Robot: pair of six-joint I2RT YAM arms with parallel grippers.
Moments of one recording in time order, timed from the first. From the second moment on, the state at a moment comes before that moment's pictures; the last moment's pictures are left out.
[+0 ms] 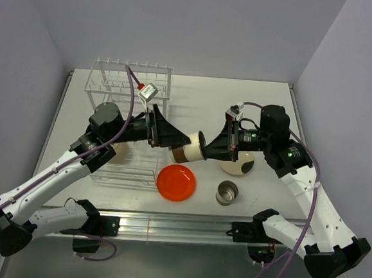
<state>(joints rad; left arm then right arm) -0.71 1.05 1.01 0.13 0.68 -1.15 0.40 0.97 1.08 -0.53 -1.05 1.20</state>
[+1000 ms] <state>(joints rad) -0.71 0.92 0.84 0.38 0.68 -1.28 0.40 0.94 0.99 -0.22 -1.11 1.42</state>
